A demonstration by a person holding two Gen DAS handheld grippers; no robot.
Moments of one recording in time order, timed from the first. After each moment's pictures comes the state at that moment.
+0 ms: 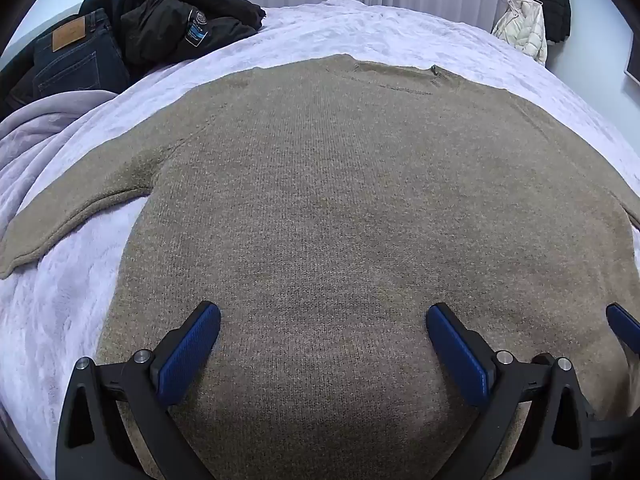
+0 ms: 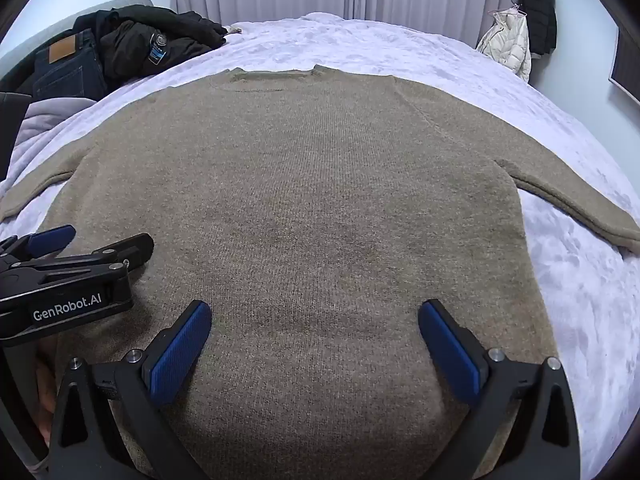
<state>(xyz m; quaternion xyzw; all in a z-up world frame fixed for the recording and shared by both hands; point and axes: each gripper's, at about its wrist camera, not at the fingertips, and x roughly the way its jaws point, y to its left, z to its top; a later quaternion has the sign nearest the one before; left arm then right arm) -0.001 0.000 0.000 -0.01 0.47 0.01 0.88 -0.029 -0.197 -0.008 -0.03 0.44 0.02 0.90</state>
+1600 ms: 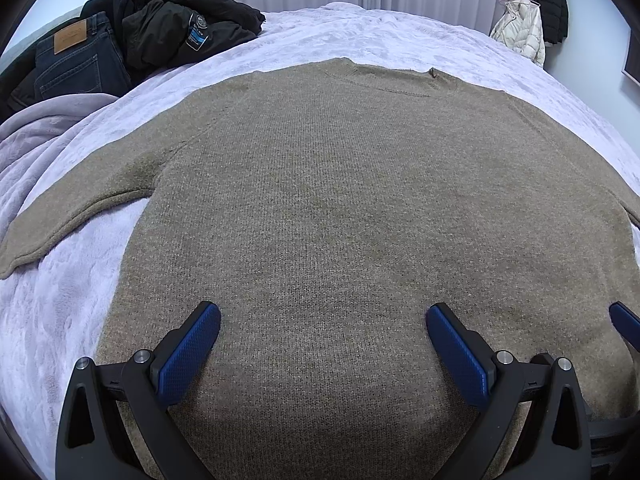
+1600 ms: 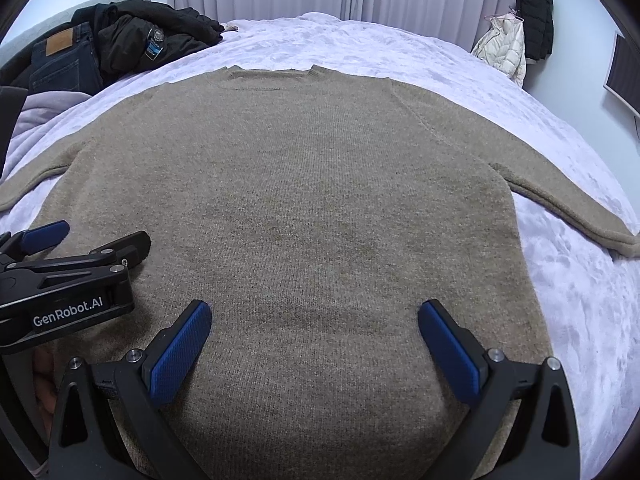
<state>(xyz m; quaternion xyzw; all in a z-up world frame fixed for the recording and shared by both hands) -0.005 0.000 0.002 0.00 0.46 0.01 0.89 -0.031 -0.190 -0.006 -0.04 0.44 0.01 0.90</state>
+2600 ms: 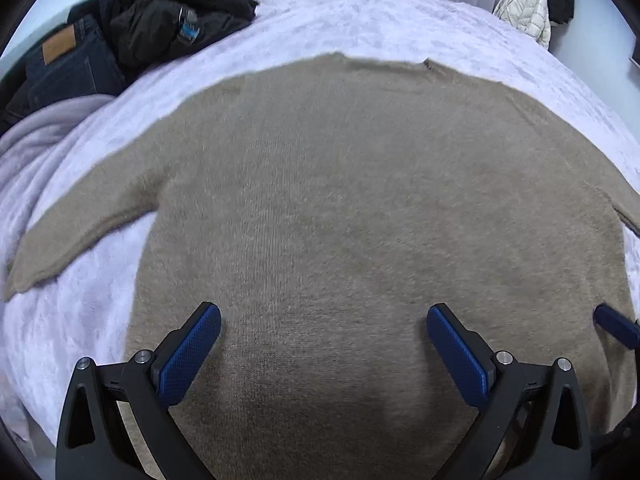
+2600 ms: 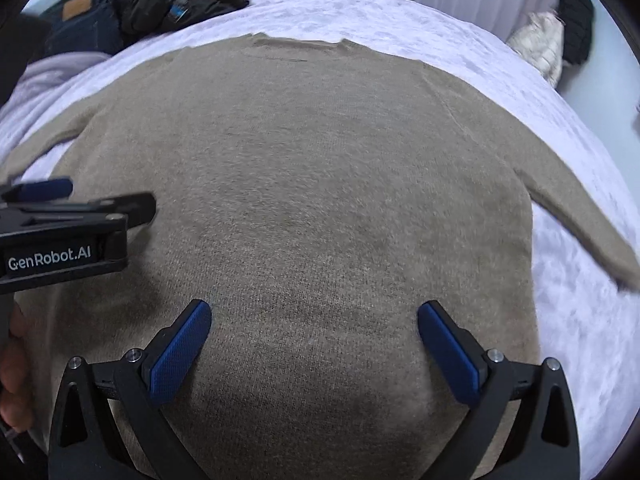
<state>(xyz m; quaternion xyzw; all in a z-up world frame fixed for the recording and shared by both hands) 0.013 -0.021 0.035 0.02 0.50 0.02 0.86 -0.016 -0.187 0.007 -0.09 0.51 0.06 0.86</state>
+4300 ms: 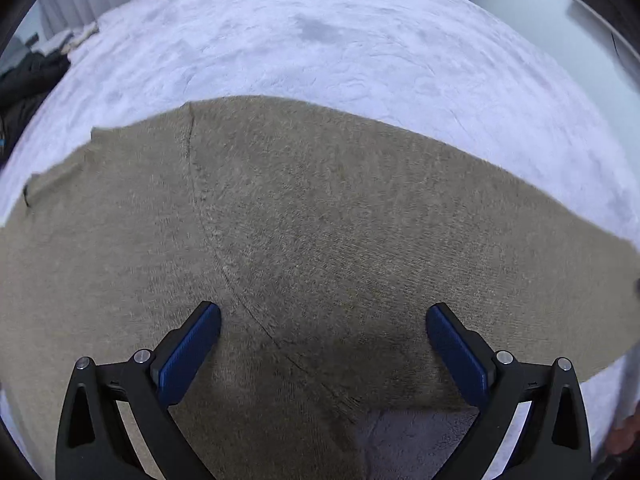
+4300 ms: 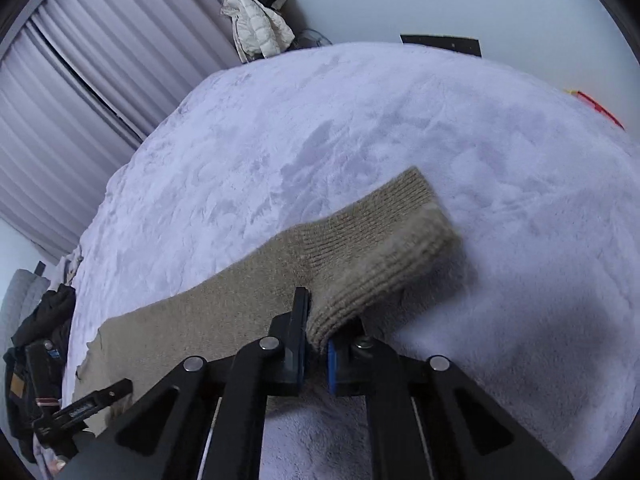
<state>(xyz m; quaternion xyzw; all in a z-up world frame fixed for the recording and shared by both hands) 0.147 -0.293 0.018 0.06 0.56 -0.13 0.82 -0.031 -0.642 0.046 0.33 0.34 -0.19 0.86</state>
